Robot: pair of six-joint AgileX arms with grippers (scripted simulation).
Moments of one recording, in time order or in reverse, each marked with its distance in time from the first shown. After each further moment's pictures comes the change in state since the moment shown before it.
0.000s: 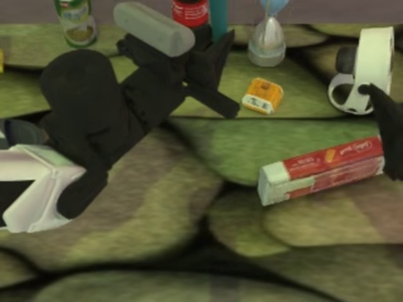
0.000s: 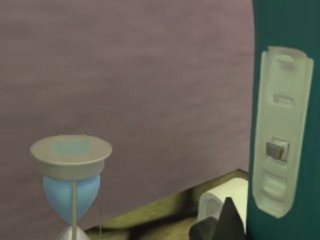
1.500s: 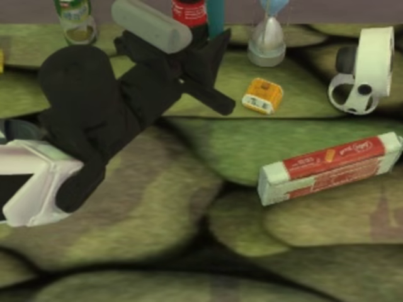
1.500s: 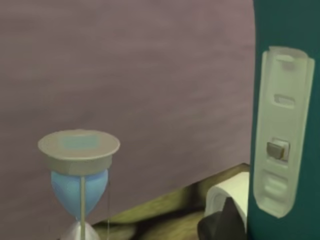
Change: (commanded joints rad) left arm 0.021 0.007 0.010 -0.013 0.021 0.007; right arm -0.350 -0.703 -0.436 -0.259 0.119 0.033
